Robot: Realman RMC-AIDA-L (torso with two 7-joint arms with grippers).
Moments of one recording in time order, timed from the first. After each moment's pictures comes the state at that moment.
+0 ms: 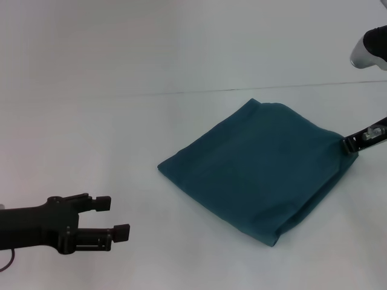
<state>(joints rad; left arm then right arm) -0.49 -2.15 0.51 0.93 2.22 1.81 -1.64 0.65 2.09 -1.07 -1.23 -2.93 -1.34 2.73</state>
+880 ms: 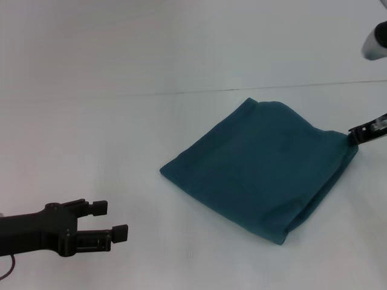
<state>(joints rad) -0.46 -2.16 0.50 0.93 2.22 1.78 -1.67 0.65 2.07 -1.06 -1.20 -2.93 -1.28 2.76</state>
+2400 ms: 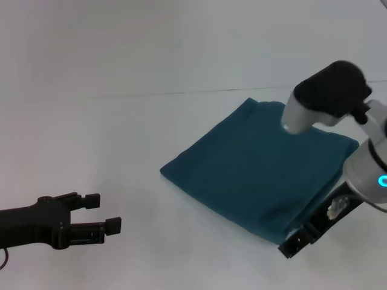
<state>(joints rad) -0.46 -2.16 0.49 0.95 2.21 1.77 -1.67 0.58 2.10 -1.44 -1.57 -2.65 -1.84 2.85</state>
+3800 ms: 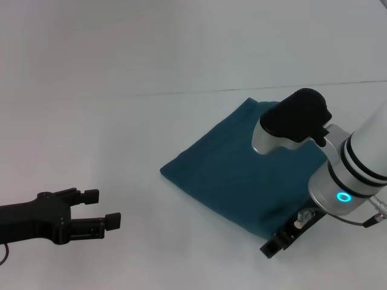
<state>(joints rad) -0.47 -2.16 0.49 0.95 2.22 1.75 -1.66 0.60 2.10 -1.57 -1.36 -2.64 -1.59 2.86</state>
